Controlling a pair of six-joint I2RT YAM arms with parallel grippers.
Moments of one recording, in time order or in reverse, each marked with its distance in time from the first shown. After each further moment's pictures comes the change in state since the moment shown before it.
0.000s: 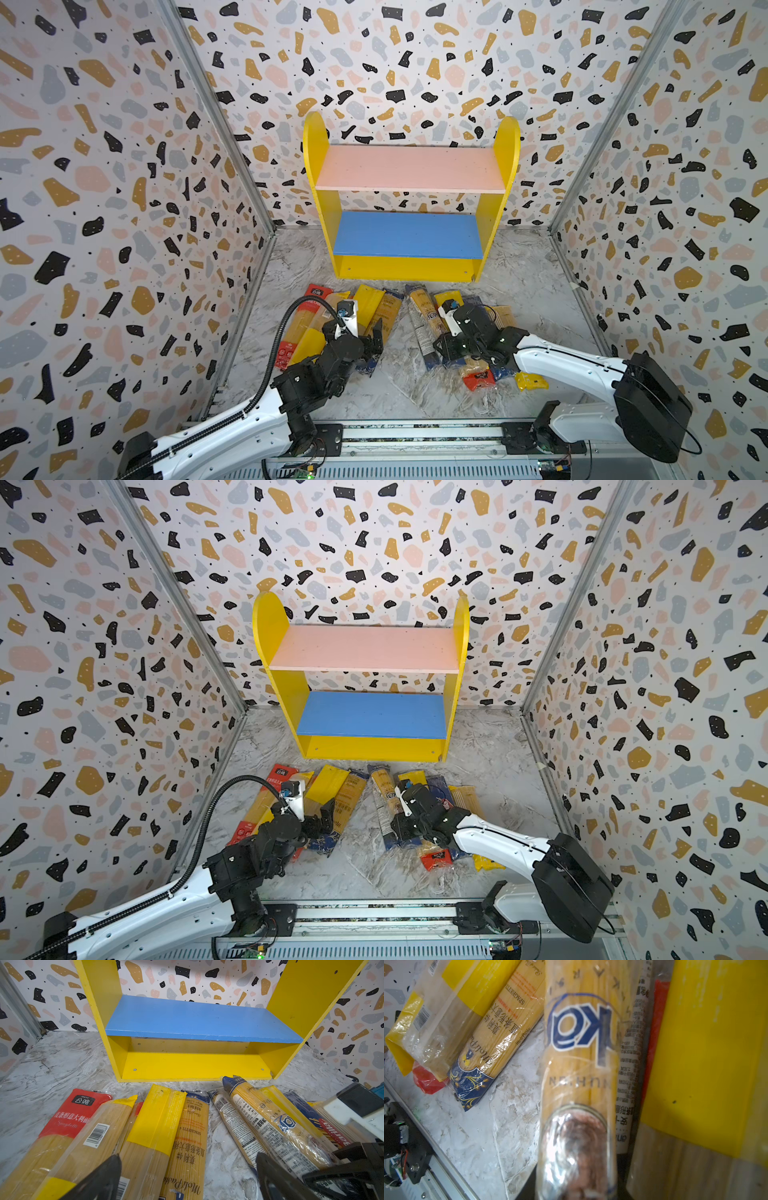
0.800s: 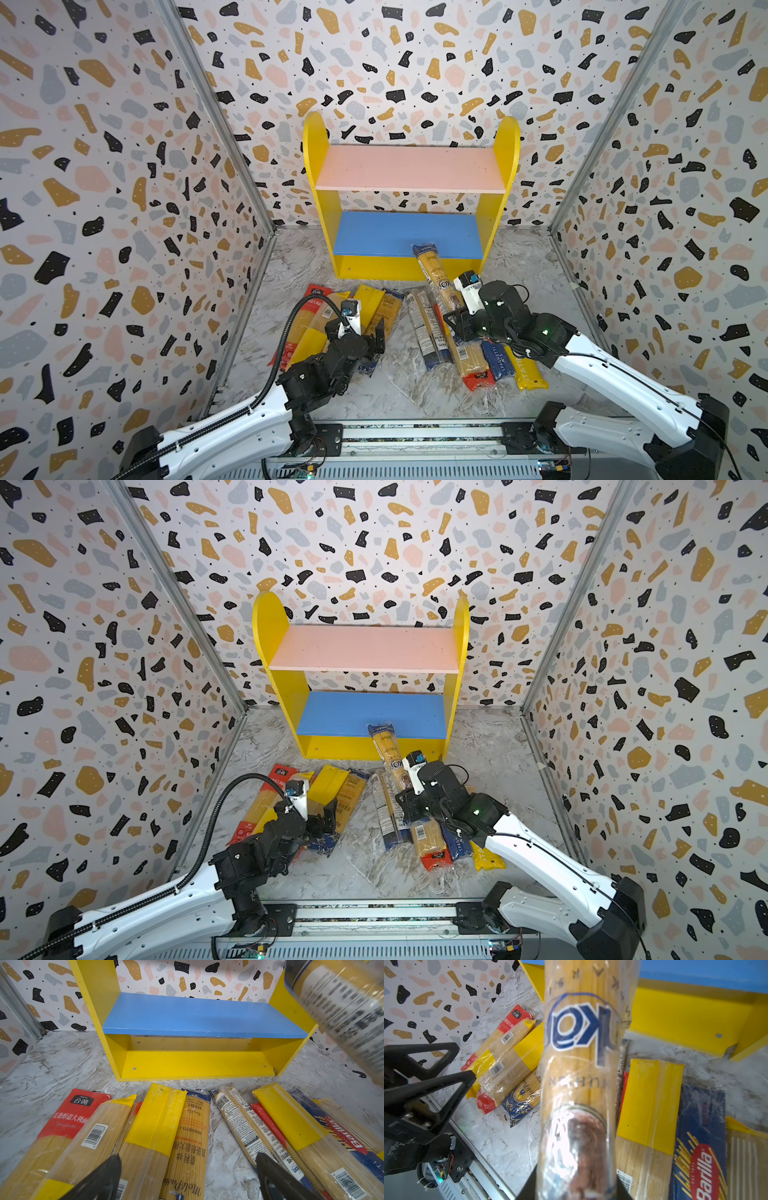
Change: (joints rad) left arm 0.000 0.047 0.000 0.026 -0.004 0.012; right arm -0.004 -0.243 0.312 -0.342 0.109 -0.102
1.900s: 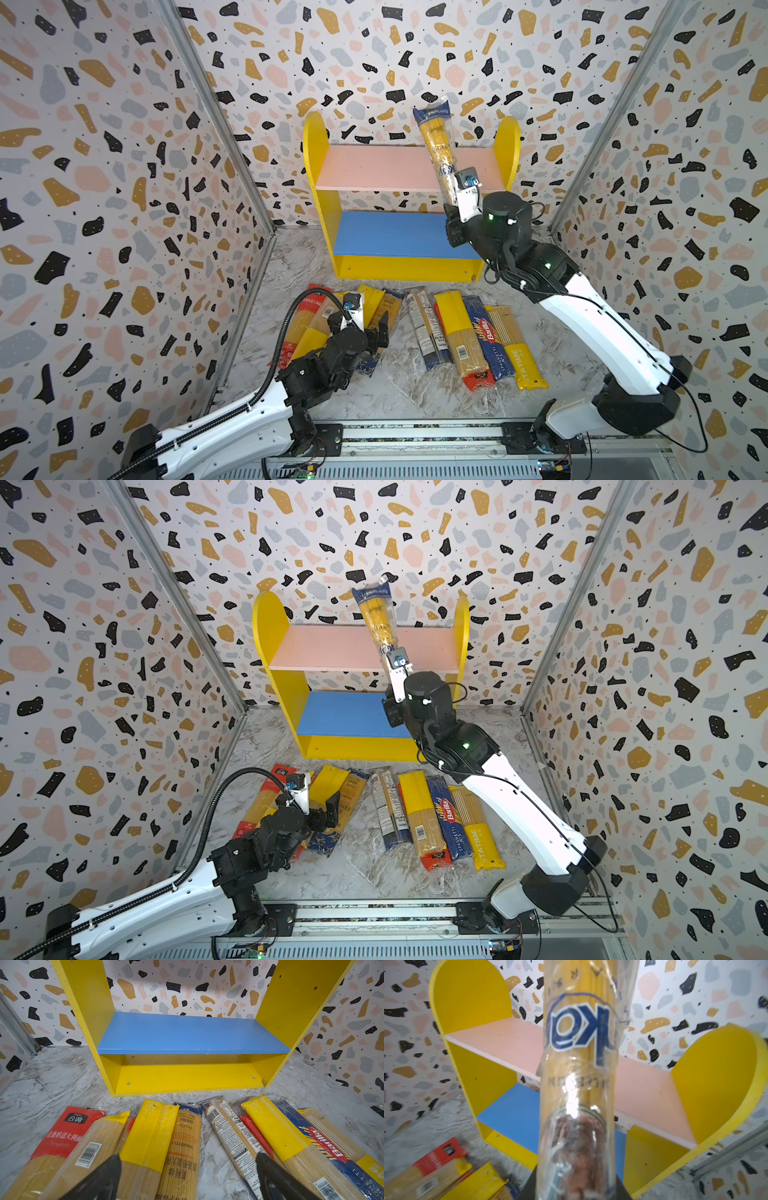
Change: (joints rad) left arm 0.000 0.025 0.068 0.030 0.013 0.045; right arm -0.006 0.470 0.899 0.094 0.509 -0.515
